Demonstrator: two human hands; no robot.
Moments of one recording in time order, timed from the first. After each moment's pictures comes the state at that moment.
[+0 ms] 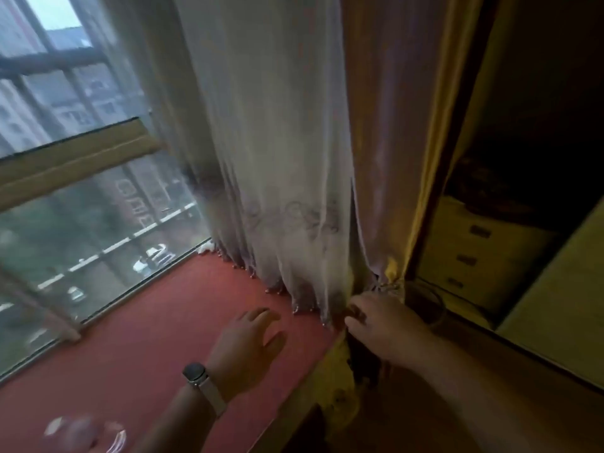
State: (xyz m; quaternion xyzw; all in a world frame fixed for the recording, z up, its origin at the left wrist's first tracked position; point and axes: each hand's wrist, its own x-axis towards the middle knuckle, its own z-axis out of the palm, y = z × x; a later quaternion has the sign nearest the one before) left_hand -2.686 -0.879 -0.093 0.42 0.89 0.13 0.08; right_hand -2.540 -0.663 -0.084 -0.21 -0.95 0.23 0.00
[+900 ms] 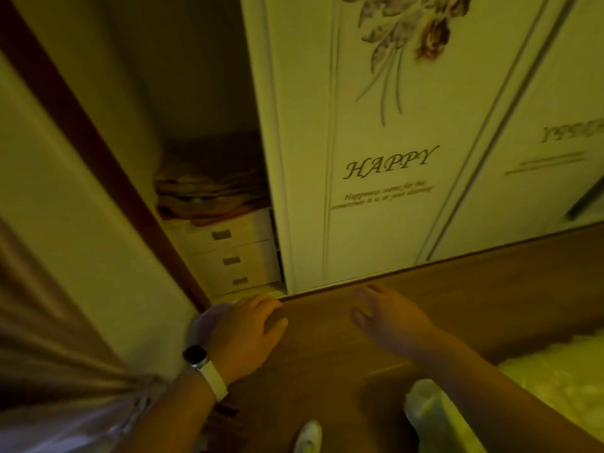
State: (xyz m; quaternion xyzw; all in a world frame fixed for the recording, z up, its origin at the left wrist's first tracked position) left_hand -2.481 -0.390 -0.130 0.77 0.60 0.08 0.19; right_hand -2.213 -0.394 -0.109 -0.63 -0.75 0.20 0.05
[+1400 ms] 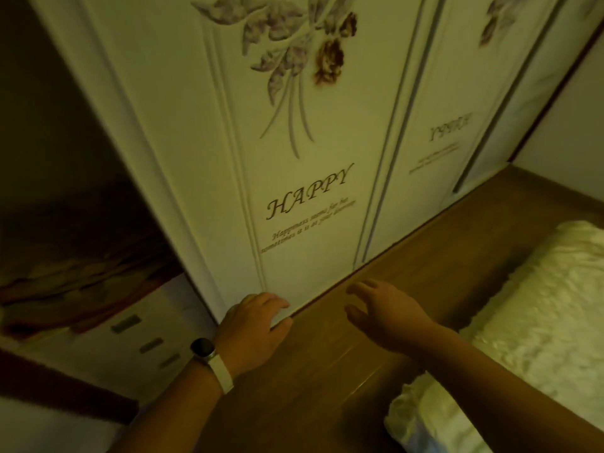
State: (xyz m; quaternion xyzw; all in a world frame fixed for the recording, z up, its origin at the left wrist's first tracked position) left_hand -2.372 -0.164 -0.127 0.88 0.41 0.03 0.22; right_hand -2.138 -0.268 -0.083 -0.75 -0.64 0.16 0.06
